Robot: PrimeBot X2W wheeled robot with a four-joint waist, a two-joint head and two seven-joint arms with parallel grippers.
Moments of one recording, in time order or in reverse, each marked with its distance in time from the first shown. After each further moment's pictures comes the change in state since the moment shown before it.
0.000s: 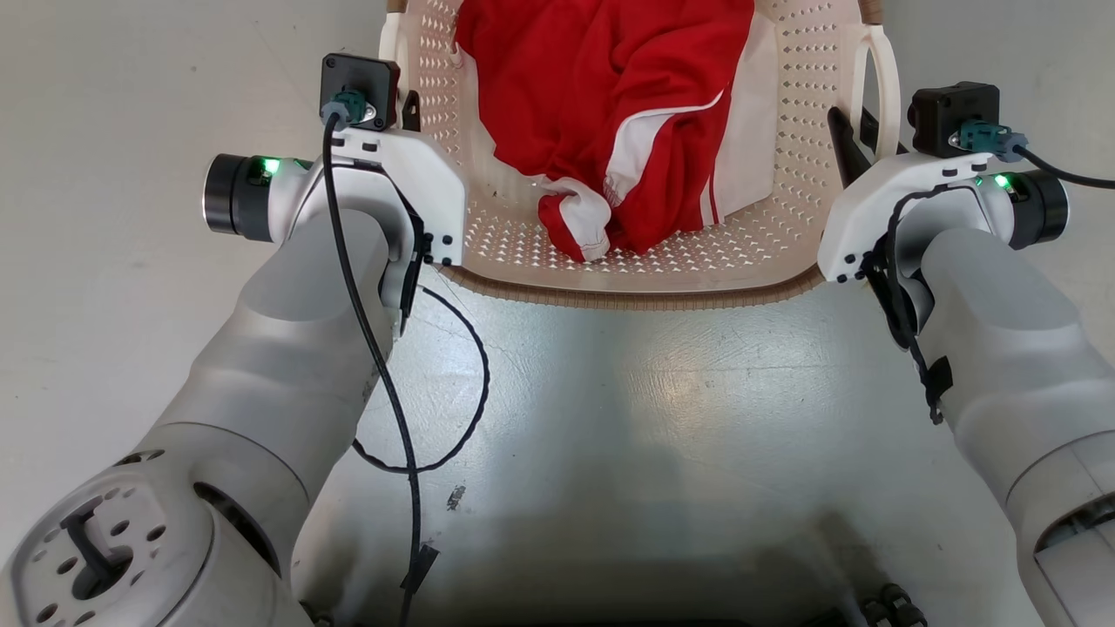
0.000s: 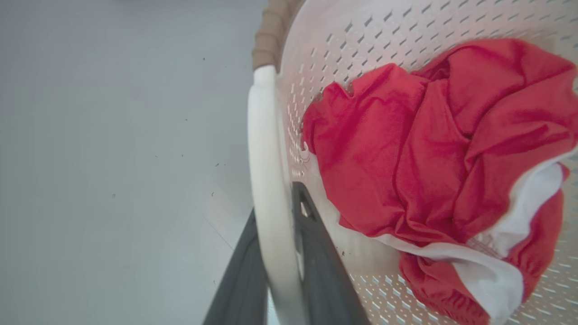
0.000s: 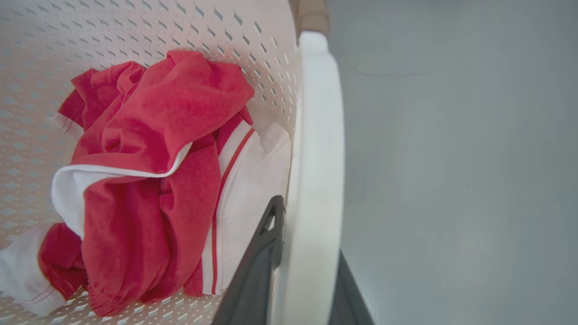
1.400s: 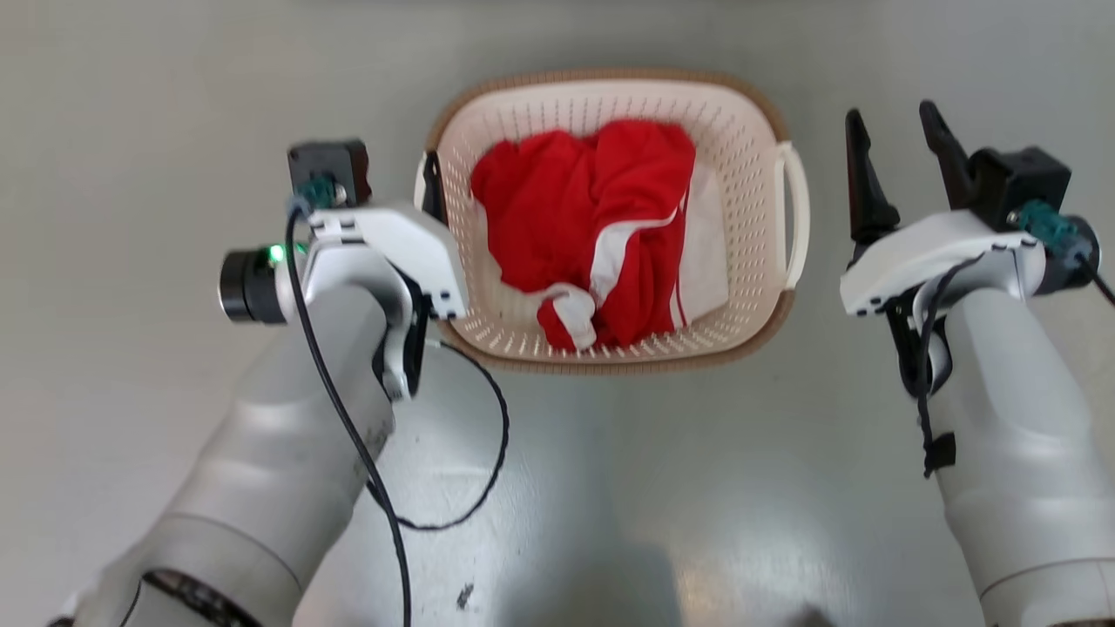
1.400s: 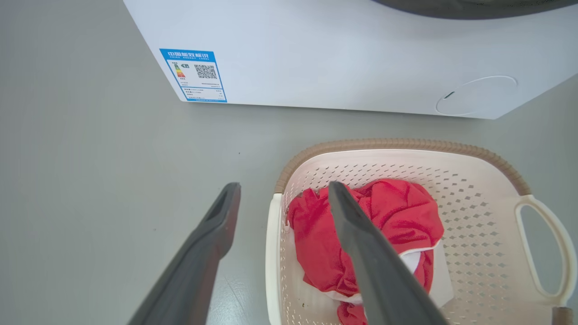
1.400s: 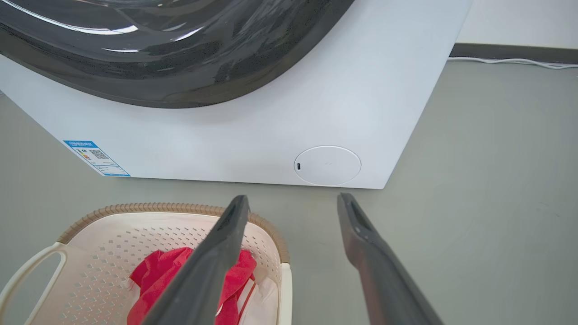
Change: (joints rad) left arm 0.215 0.060 0.369 -0.261 0.186 0.059 -0.025; right arm 0.320 0.047 -0.570 -0.509 -0.440 0.009 -0.028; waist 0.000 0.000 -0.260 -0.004
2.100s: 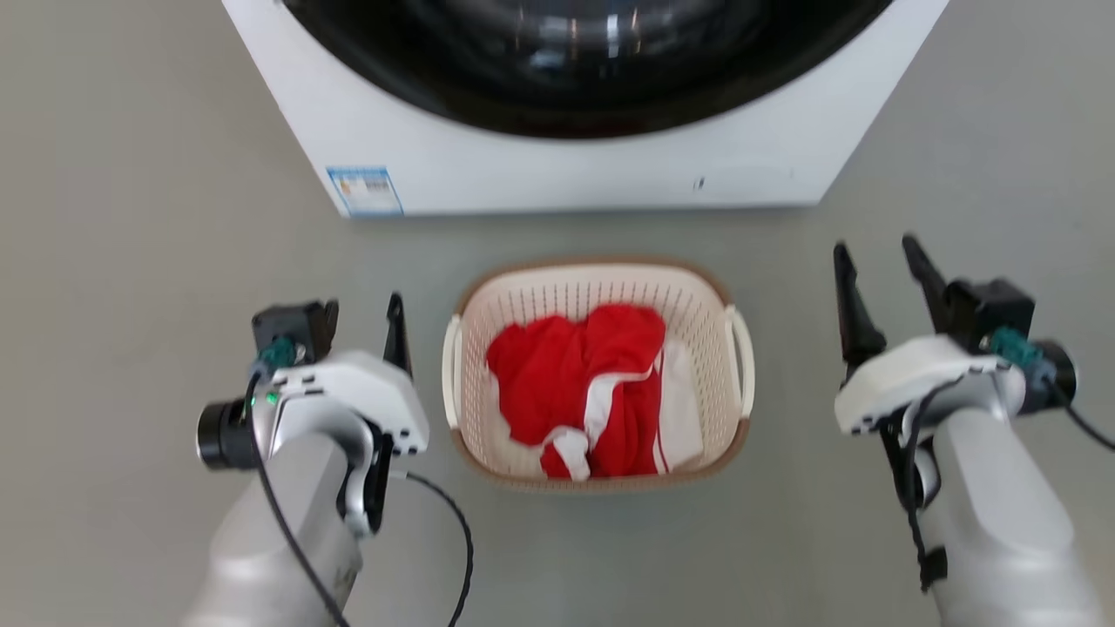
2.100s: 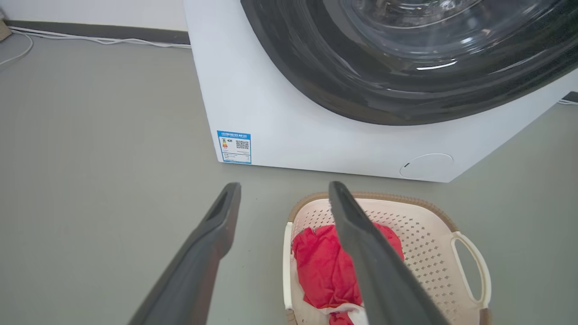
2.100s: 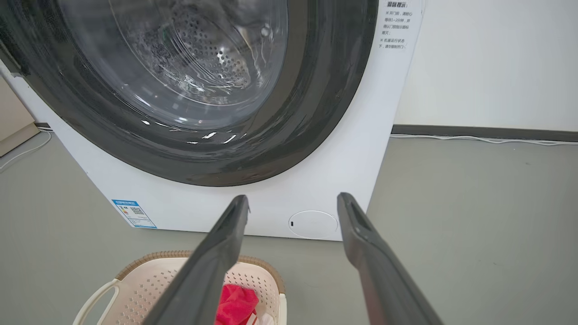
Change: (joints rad) left arm 0.364 0.026 0.362 -0.166 0.302 -0.074 0.000; right arm 0.236 0.009 -0.010 -0.084 -0.018 0.000 0.000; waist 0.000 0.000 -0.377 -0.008
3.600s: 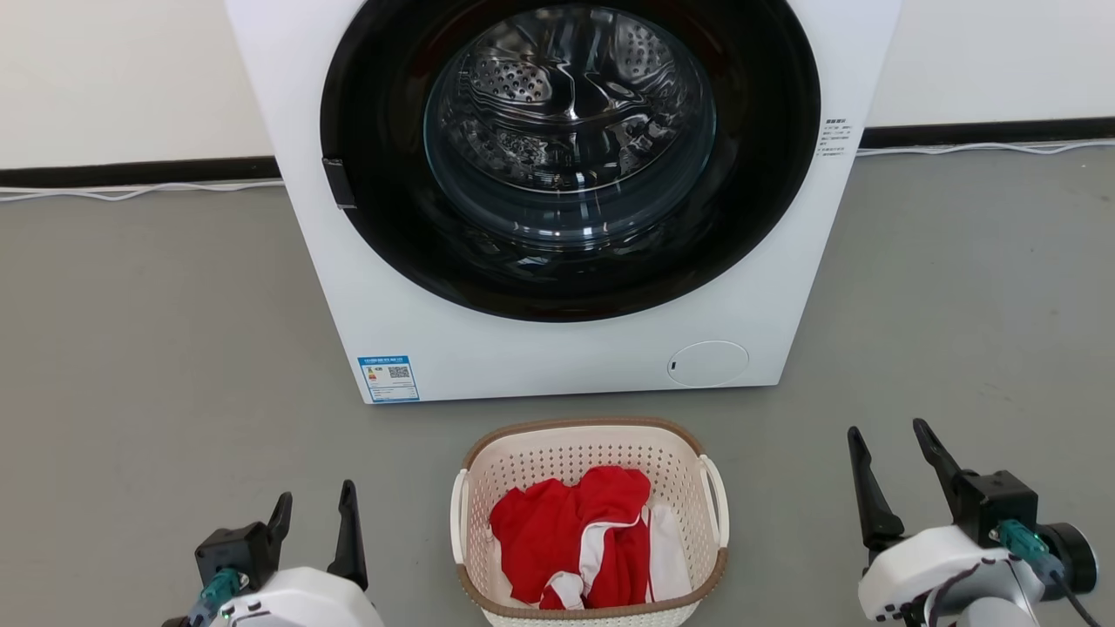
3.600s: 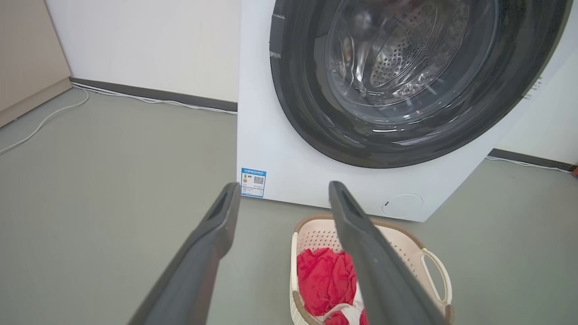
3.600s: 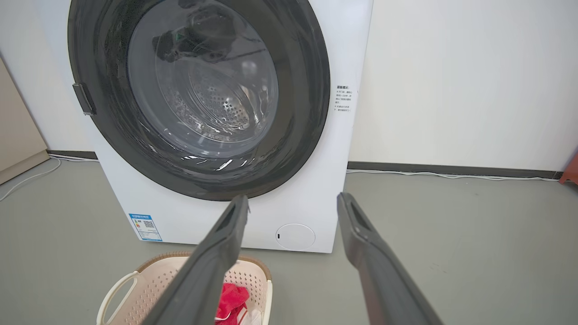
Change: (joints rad) left arm 0.532 -0.028 0.343 -0.366 0.263 -0.105 0.000; right arm 0.398 -0.019 0.013 -0.219 0.006 0.000 0.000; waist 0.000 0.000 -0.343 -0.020
